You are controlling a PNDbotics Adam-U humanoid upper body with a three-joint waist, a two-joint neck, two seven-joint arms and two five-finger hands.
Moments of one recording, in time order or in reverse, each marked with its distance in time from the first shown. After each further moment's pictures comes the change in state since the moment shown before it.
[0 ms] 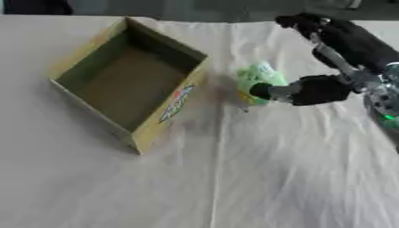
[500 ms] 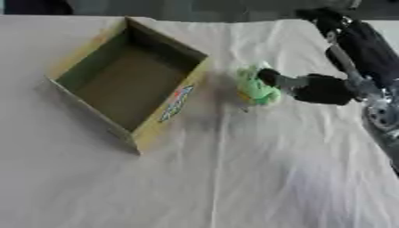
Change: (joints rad) left arm -0.001 0.000 0.002 0.000 0.000 -0.003 0.005; right arm 0.068 0.076 -0.053 0.000 0.070 0.006 -0.215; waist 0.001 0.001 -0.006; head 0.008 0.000
